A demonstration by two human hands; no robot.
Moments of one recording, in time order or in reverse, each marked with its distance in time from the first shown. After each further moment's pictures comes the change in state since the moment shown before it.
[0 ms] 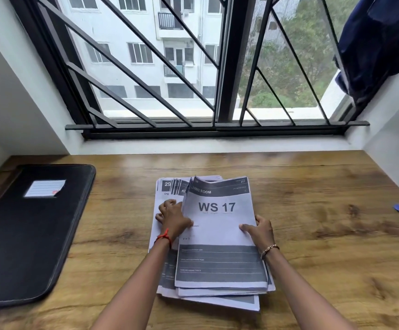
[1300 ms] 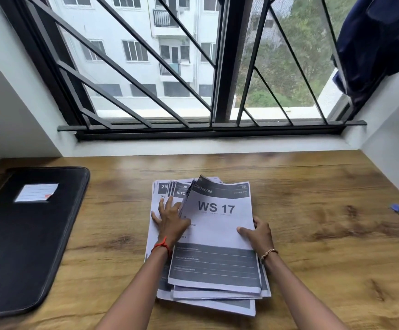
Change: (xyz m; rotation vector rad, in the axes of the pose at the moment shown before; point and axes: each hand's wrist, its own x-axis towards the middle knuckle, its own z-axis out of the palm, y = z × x) left_hand 0.010 -0.009 0.014 -0.077 0.089 0.116; right_hand 0.000 0.000 -0.001 -0.118 -0.003 -0.075
